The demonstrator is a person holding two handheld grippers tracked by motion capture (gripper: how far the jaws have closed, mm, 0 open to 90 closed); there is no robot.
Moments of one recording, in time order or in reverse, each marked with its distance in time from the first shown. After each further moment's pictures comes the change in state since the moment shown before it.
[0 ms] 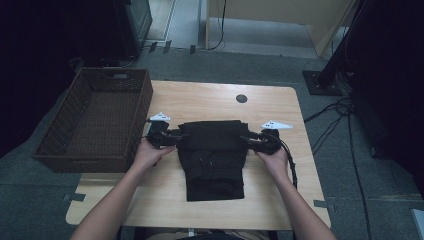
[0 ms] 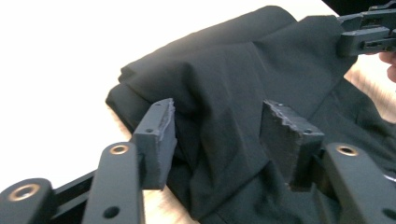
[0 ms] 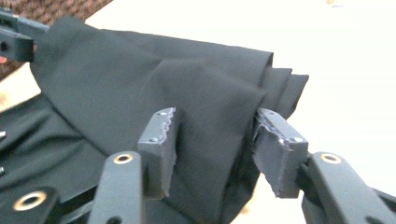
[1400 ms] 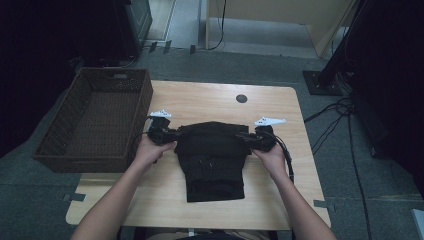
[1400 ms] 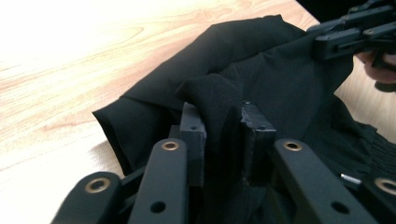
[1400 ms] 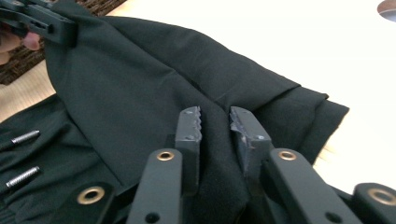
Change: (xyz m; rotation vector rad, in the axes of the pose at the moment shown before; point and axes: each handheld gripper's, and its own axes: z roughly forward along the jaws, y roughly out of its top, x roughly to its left) left arm -0.003 0.010 -0.001 0.020 -0.075 0.019; right arm 0.018 0.017 0.004 0.072 0.068 -0.067
